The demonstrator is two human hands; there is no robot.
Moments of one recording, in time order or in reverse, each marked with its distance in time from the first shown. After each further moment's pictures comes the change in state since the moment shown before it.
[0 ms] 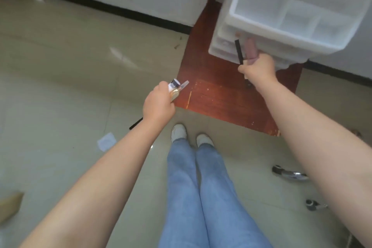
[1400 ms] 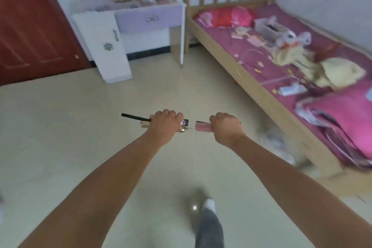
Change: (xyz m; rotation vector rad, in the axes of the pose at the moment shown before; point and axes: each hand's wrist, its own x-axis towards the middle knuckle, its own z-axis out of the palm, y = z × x) left_hand -1.022 -0.445 0.251 0.011 0.607 -1.799; right_hand -1.130 0.253 0.366 0.910 1.005 2.465
